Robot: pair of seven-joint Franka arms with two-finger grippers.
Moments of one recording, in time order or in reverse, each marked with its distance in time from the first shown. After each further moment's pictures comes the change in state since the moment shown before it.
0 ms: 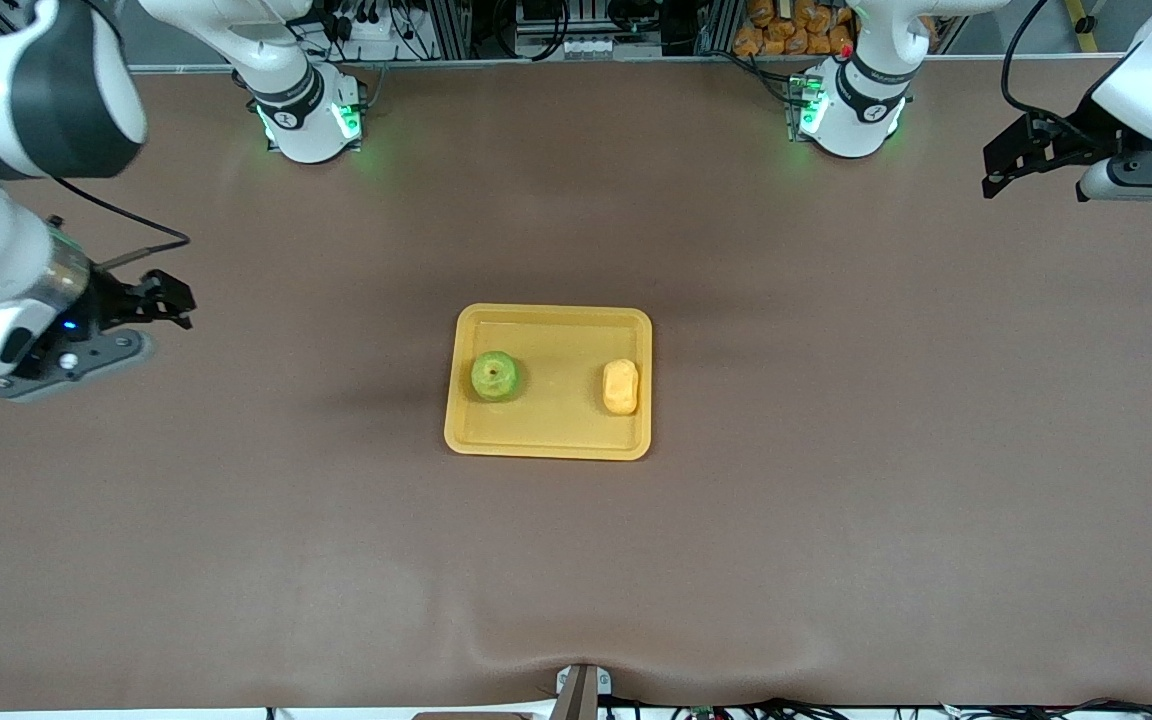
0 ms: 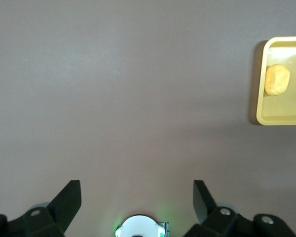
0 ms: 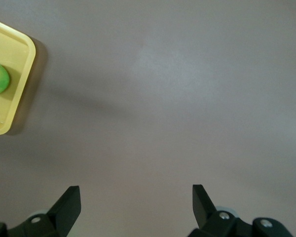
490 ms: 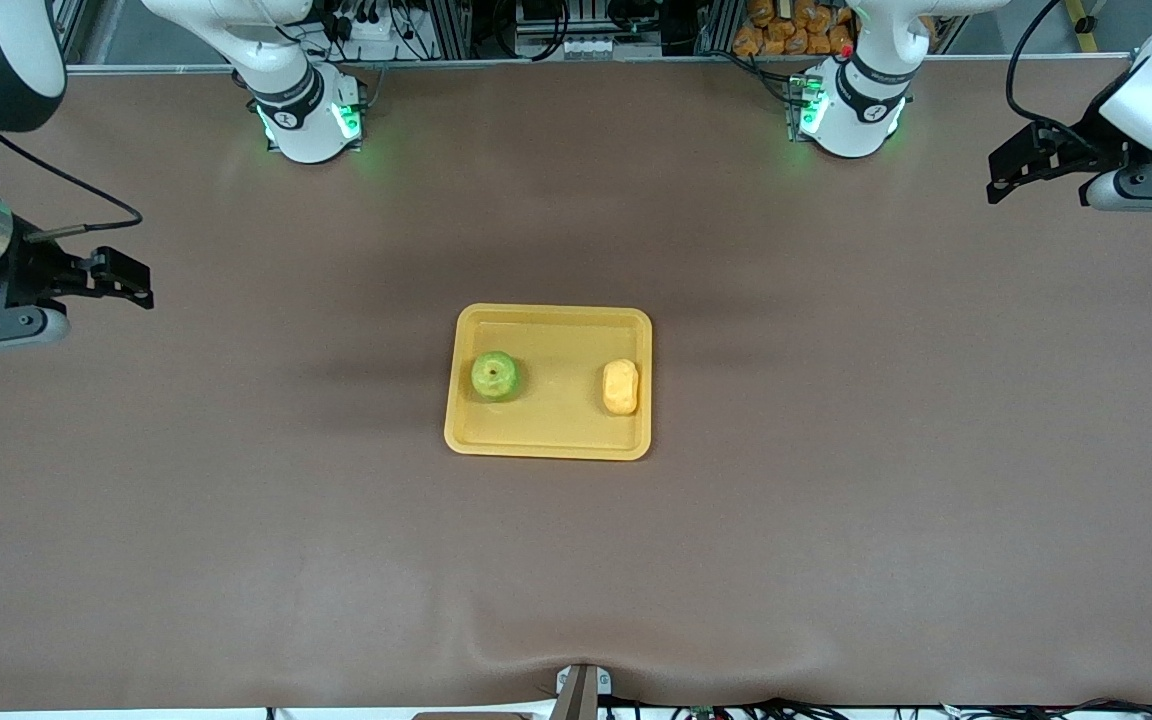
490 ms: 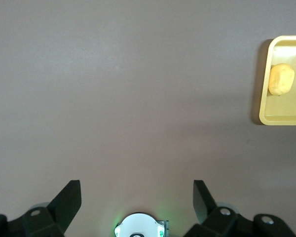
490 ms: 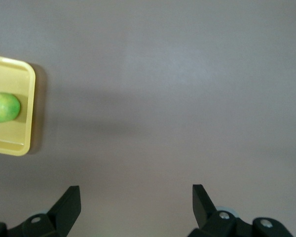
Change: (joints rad) left arm 0.008 0.014 0.006 0.001 -0.001 -0.004 0.000; right arm -0.064 -0.093 0.001 -0.053 0.064 -0.022 0.217
